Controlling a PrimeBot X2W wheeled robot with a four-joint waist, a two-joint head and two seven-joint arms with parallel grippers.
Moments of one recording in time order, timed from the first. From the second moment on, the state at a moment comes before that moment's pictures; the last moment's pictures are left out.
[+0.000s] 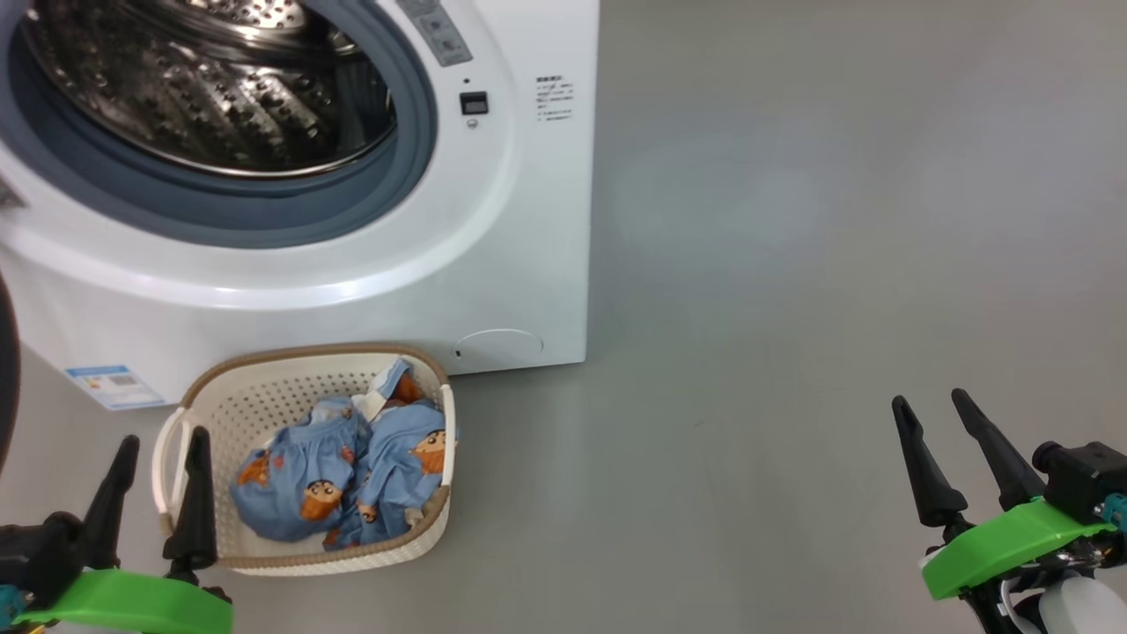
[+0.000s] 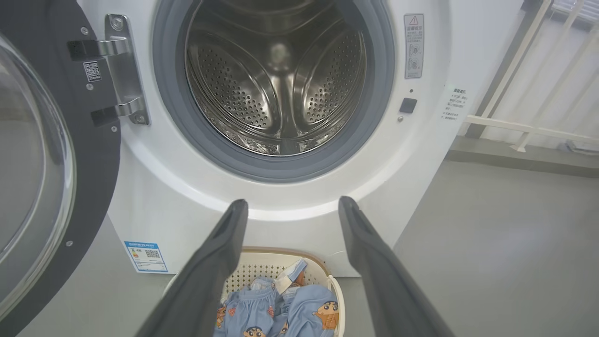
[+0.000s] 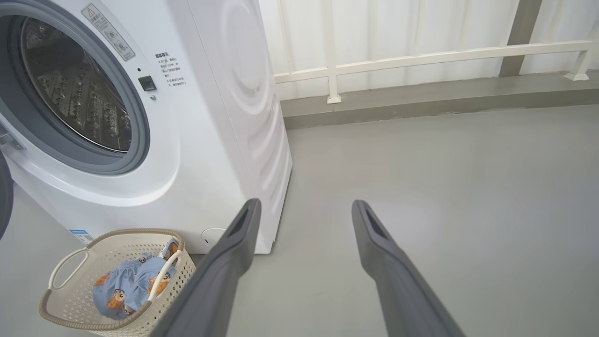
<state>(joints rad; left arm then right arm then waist) -0.10 0.27 -0.05 0.21 -0.50 -0.13 -0.26 -0.17 -0.29 0.08 0.33 0.45 0.13 -0.25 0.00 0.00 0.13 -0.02</state>
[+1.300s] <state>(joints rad) -0.08 0.31 -0.12 0.21 -0.60 -0.13 -0.26 -0.14 -0.26 0.07 0.32 0.44 0.13 -0.25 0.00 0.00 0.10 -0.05</state>
